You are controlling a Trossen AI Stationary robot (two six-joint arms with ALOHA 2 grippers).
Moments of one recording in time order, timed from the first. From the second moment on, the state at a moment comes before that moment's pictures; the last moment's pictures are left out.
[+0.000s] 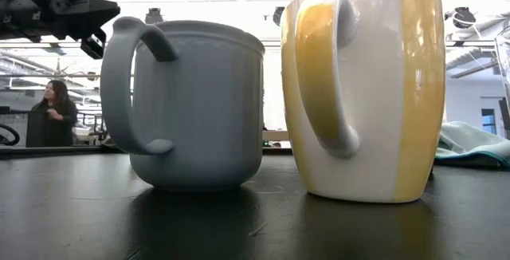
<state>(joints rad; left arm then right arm) 0.10 0.09 0.10 0.10 0.18 -0.22 0.40 1.78 1.26 -0.54 -0.05 0.35</state>
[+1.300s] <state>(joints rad) 0.10 0.09 0.10 0.08 0.18 -0.22 0.37 1.72 1.29 -0.53 0.06 0.22</state>
